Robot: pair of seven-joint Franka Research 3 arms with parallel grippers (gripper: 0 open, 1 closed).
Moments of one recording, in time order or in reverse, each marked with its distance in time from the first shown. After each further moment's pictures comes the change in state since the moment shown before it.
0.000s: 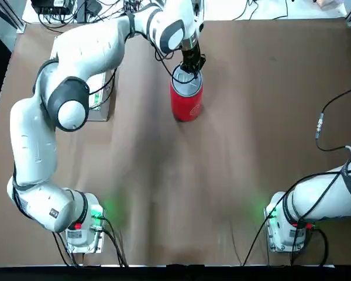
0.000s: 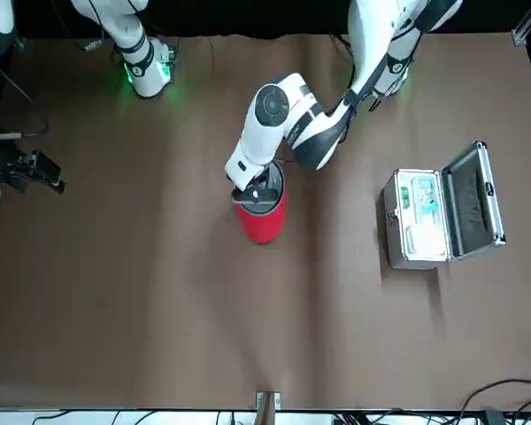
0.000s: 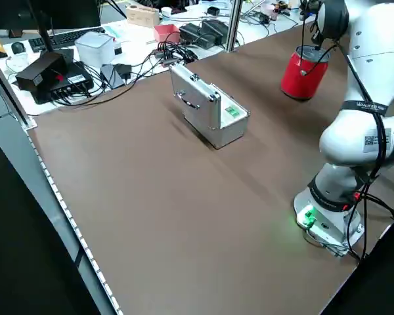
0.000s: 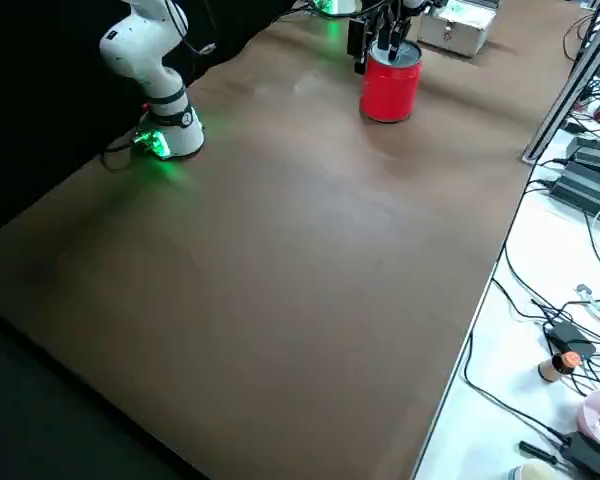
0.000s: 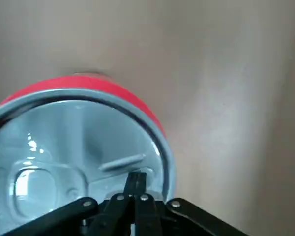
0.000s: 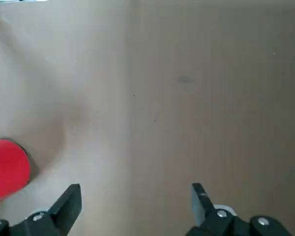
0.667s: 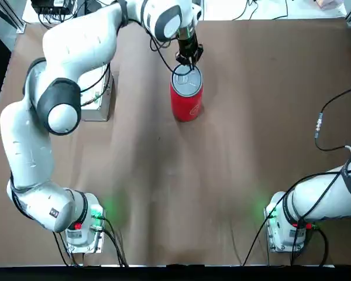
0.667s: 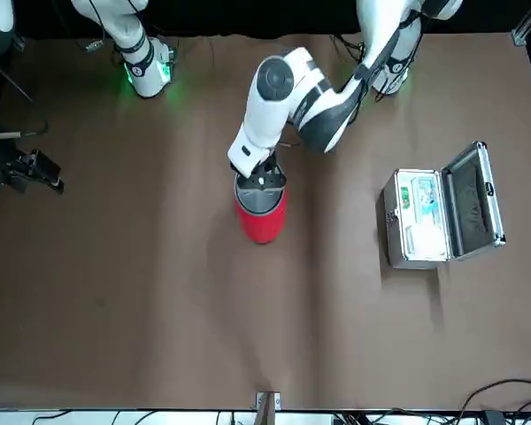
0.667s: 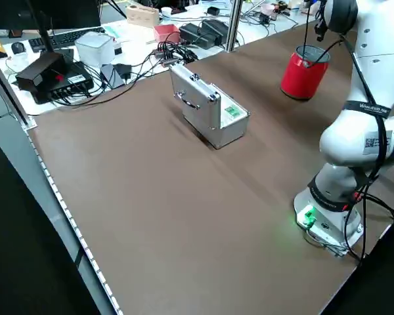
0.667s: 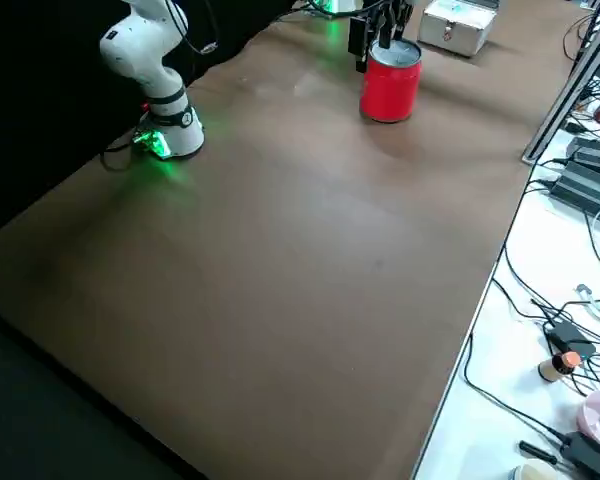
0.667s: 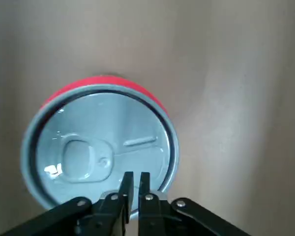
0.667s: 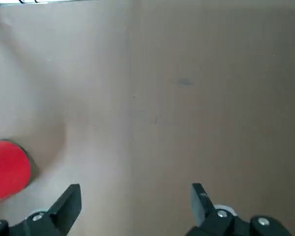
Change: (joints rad) left arm 0.006 -0.086 0.004 0.006 0.001 -0.092 -0.046; right arm 0.002 0.001 -0.002 0.006 0.000 0.003 0.000
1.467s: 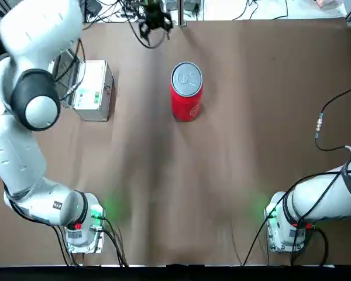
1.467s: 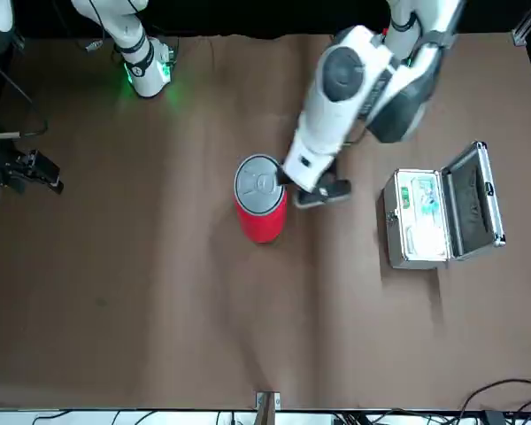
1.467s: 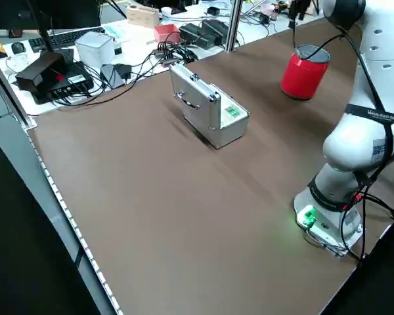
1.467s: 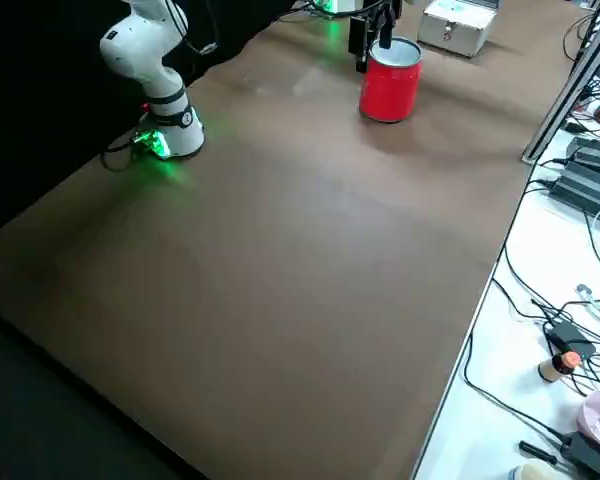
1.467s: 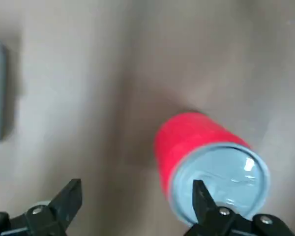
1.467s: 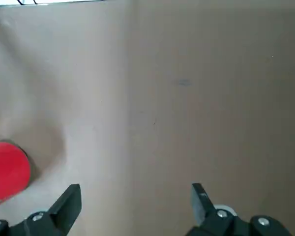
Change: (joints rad) left arm 0.252 -0.168 0.001 0.001 0.000 -0.302 0.152; right arm 0.001 0.001 -0.004 0.002 0.000 0.002 0.000
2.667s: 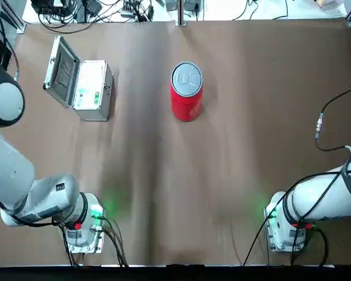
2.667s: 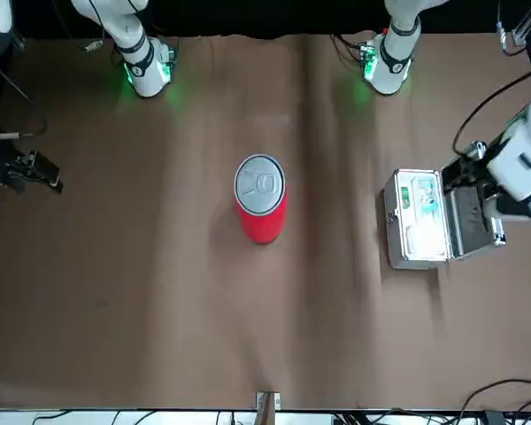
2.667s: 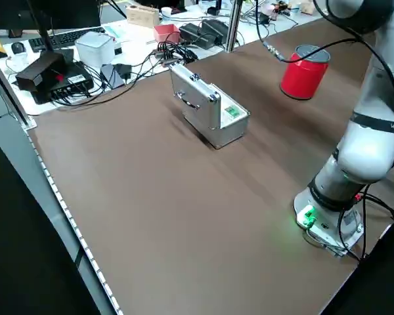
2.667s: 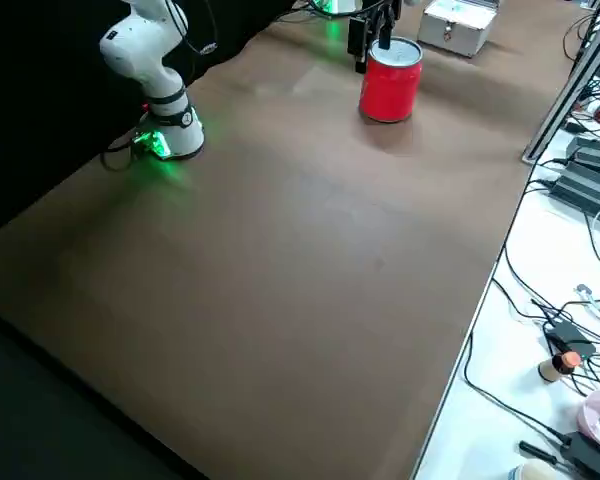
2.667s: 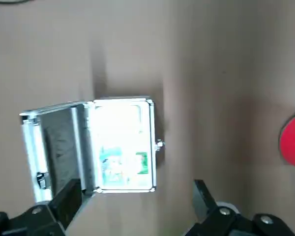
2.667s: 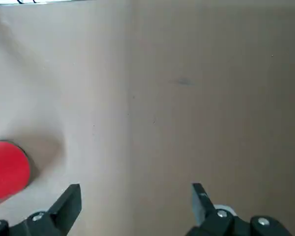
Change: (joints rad) left arm 0.424 -0.223 0.107 0.009 0.000 -0.221 0.768; right arm 0.004 0.001 -0.003 0.000 0.000 -0.003 0.000
